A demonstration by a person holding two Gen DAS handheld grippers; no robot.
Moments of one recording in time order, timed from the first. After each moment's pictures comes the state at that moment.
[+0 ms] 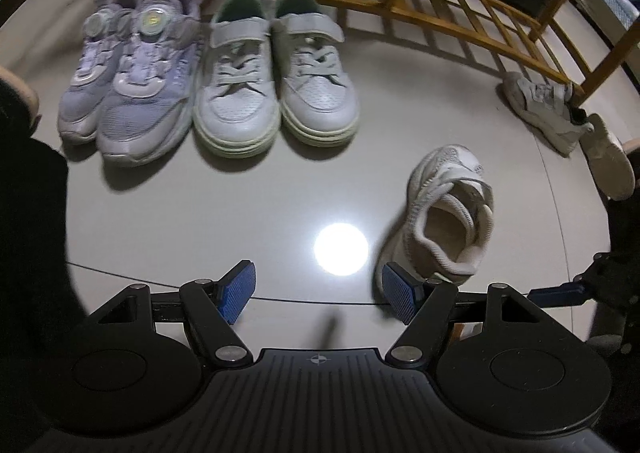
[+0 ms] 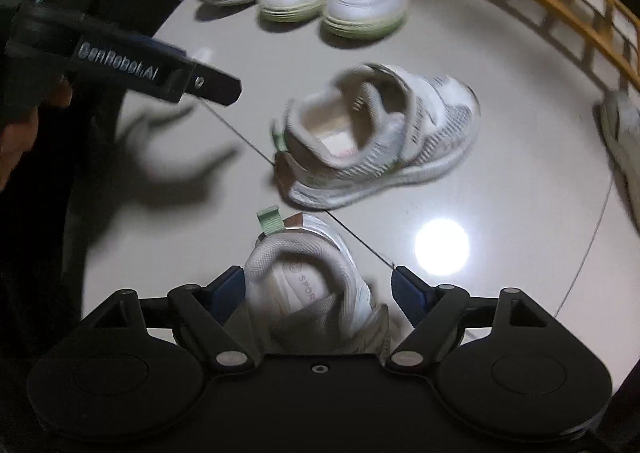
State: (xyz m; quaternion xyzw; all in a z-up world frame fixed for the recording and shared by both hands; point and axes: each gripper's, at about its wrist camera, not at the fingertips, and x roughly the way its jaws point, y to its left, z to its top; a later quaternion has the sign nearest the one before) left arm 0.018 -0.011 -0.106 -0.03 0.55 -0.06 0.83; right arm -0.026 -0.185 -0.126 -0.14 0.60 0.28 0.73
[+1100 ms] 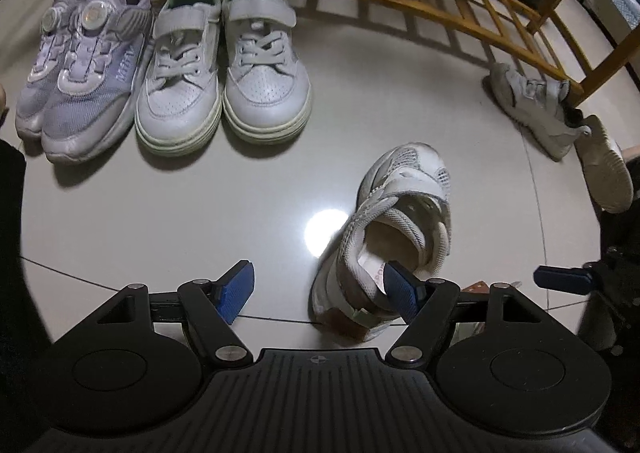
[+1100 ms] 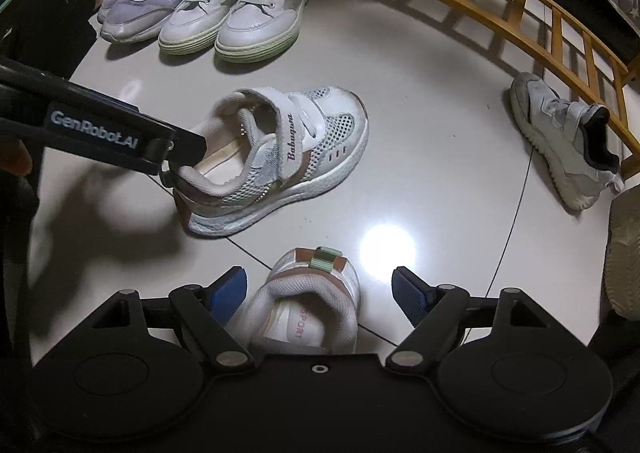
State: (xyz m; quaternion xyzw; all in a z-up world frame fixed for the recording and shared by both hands) left arm 0.039 -0.054 -0.122 -0.05 0.58 -0.05 0.82; right arm -0.005 -0.213 -0.122 -0.15 0.58 0.20 0.78
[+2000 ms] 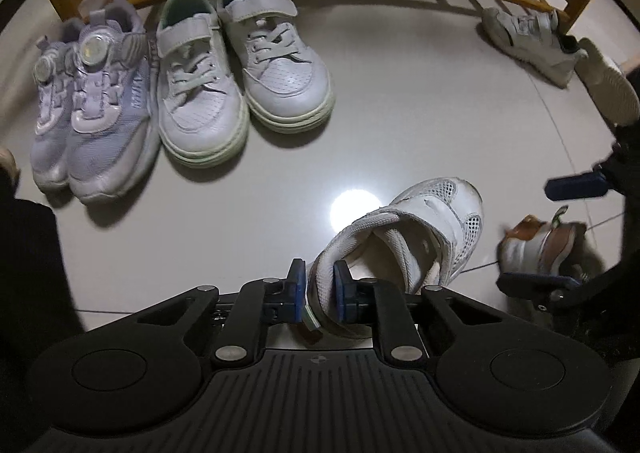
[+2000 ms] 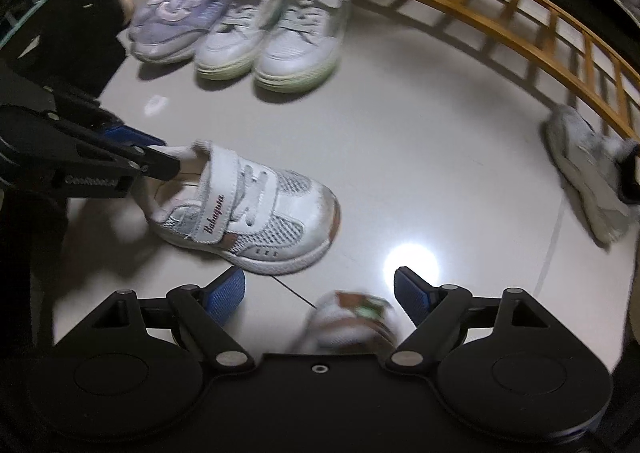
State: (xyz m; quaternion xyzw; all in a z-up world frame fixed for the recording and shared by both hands) left arm 0.028 -0.023 -0.116 0.07 0.58 -0.10 0.81; right arm 0.010 -0.175 -0.115 -0.14 0.55 0.26 0.78
